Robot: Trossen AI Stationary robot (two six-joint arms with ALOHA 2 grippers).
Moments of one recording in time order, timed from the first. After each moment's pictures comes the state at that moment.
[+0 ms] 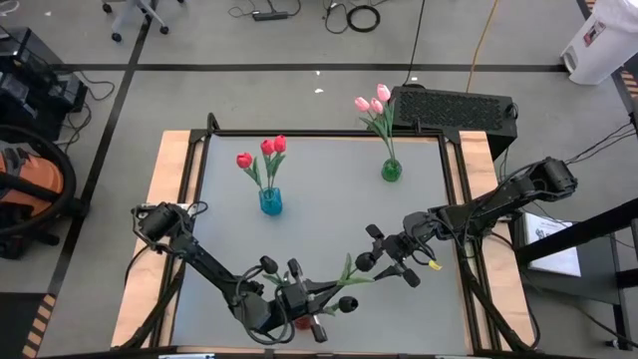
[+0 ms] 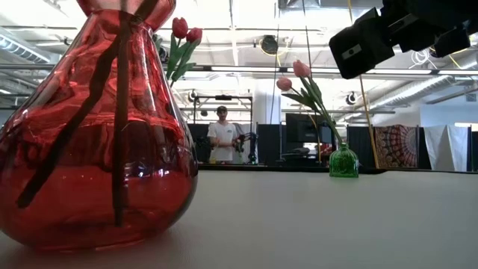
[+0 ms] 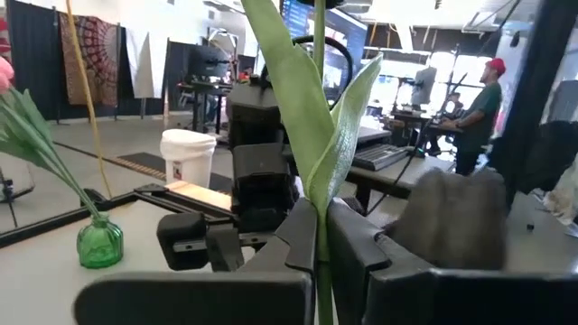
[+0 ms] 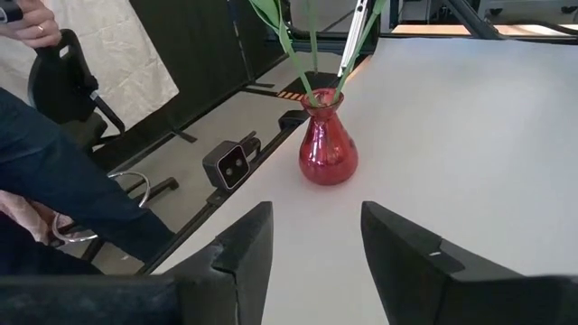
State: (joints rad) left arm -0.69 1.99 1.35 0.92 -1.05 0.08; right arm 0.28 1.24 0.48 0.46 -0.35 0.09
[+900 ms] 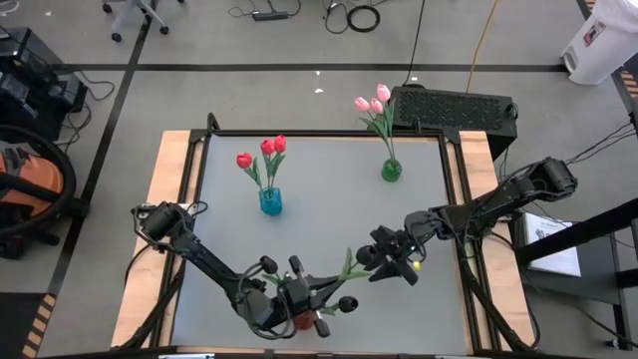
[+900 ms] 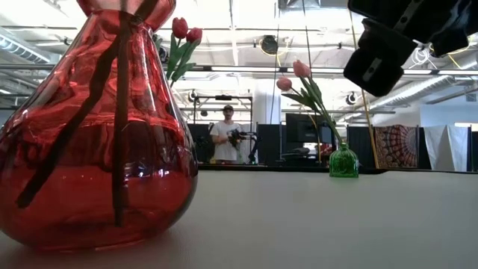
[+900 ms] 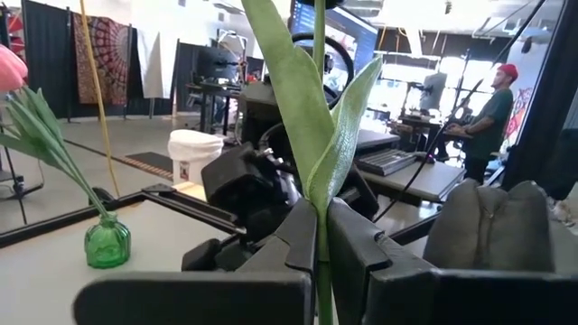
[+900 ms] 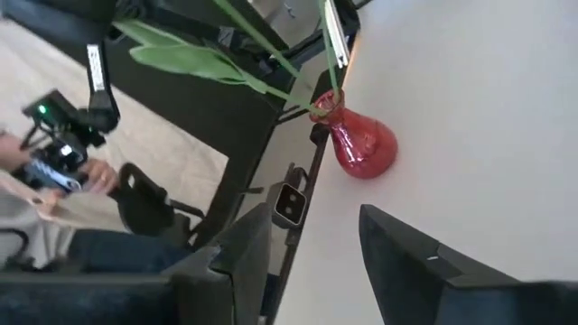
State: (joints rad) left arm -0.67 1.99 1.35 0.94 -1.05 0.08; right arm 0.28 1.24 0.48 0.50 -0.36 0.70
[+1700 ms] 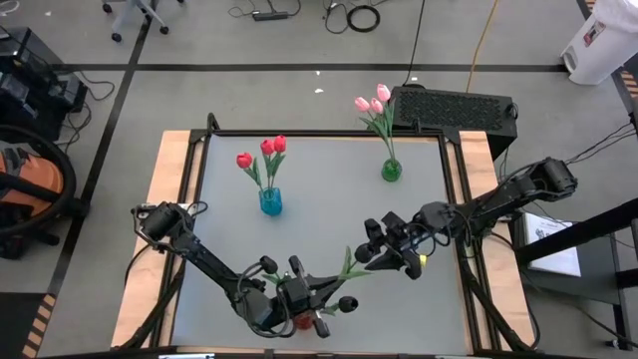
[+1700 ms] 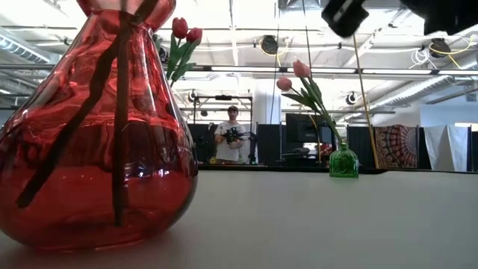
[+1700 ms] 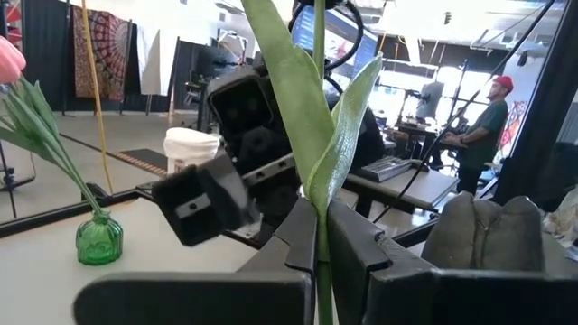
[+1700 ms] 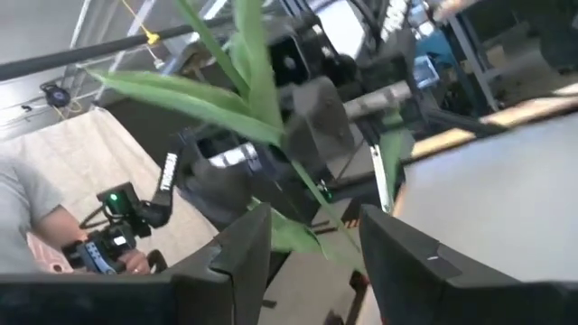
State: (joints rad) left arm -0.67 1.99 1.35 0.96 -1.05 0.06; right arm 0.28 1.24 0.51 0.86 -0.26 0.66
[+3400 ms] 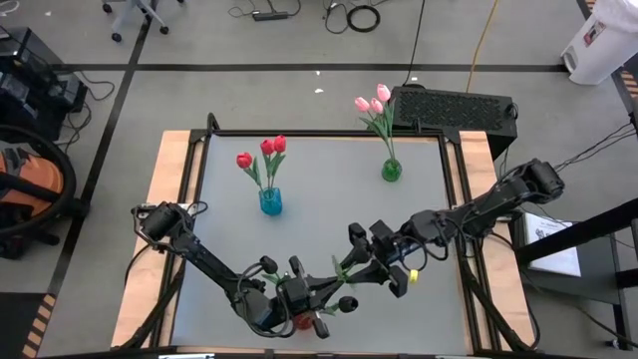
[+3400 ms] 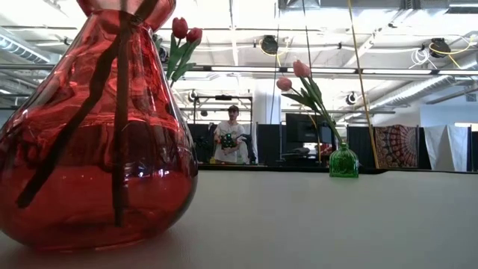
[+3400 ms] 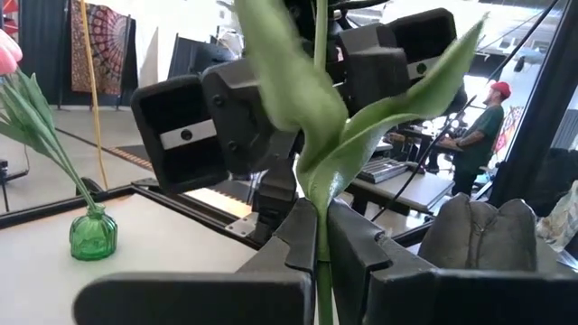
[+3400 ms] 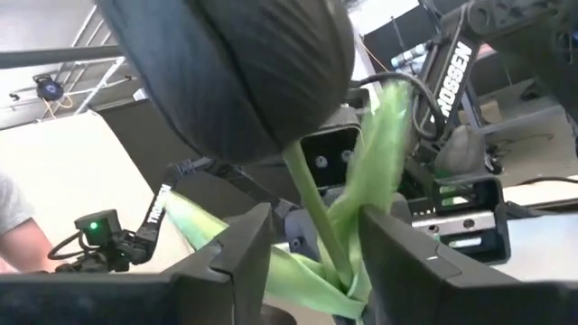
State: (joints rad) left arm -0.67 1.99 1.35 0.96 -1.05 0.03; right arm 0.38 1.39 0.84 0.75 -0.13 0.53
